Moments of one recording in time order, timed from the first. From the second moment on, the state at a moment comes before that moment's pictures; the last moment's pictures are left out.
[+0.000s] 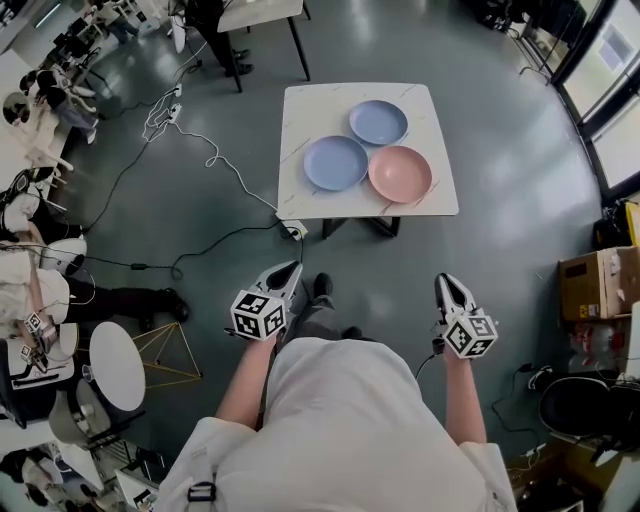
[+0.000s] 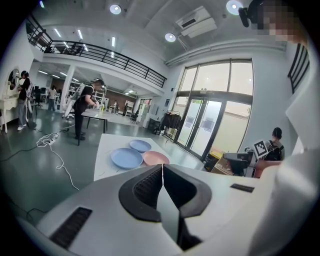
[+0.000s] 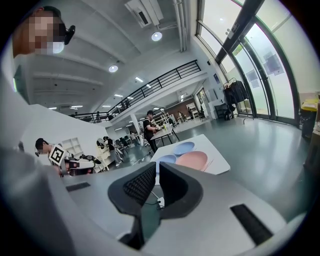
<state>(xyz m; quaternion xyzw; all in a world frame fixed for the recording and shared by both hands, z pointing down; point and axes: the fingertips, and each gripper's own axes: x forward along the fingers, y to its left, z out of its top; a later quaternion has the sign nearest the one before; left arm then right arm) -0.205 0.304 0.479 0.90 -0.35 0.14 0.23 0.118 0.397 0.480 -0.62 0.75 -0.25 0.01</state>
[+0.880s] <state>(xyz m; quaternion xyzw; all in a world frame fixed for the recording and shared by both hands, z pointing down) -0.184 0.170 0.497 0.91 -0.31 0.15 0.23 0.118 0.281 0.495 -0.63 0.73 -0.26 -0.02</state>
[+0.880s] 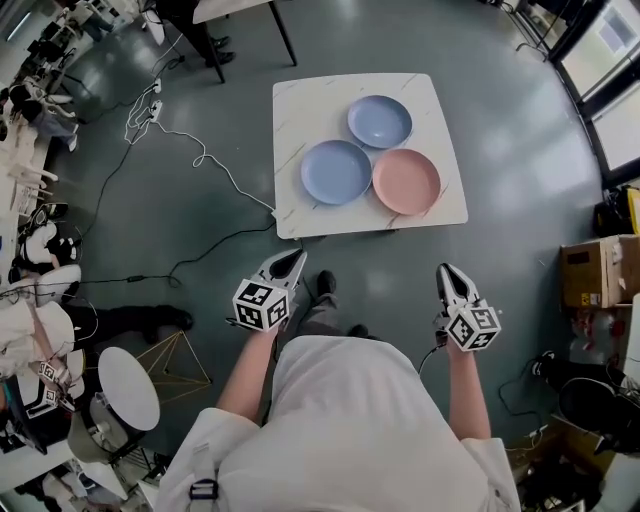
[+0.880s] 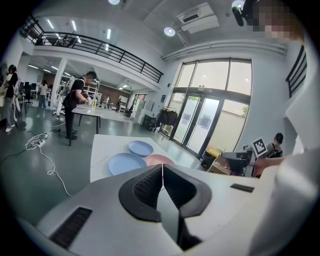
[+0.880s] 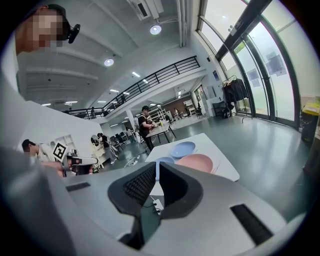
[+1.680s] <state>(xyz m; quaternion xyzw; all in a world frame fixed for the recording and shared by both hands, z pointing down) -0.172 0.031 0.504 0.92 -0.25 0.16 0.24 0.112 0.167 0.485 -0.67 0.70 -0.26 -0.03</state>
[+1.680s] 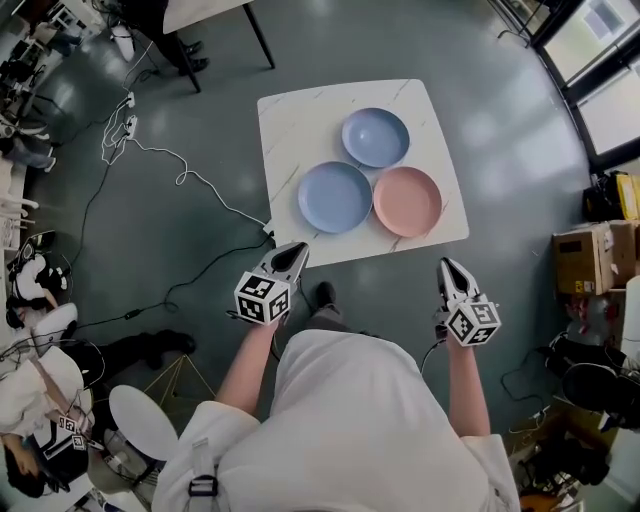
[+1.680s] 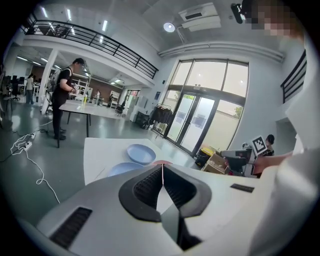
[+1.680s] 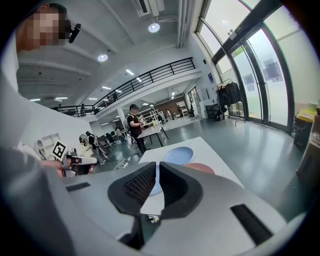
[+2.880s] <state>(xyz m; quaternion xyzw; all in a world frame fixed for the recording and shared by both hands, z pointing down) -0.174 -0.048 0.524 0.93 -0.22 0.19 0.24 0.103 0.100 0.505 -0.69 0.66 -0.28 -0.06</state>
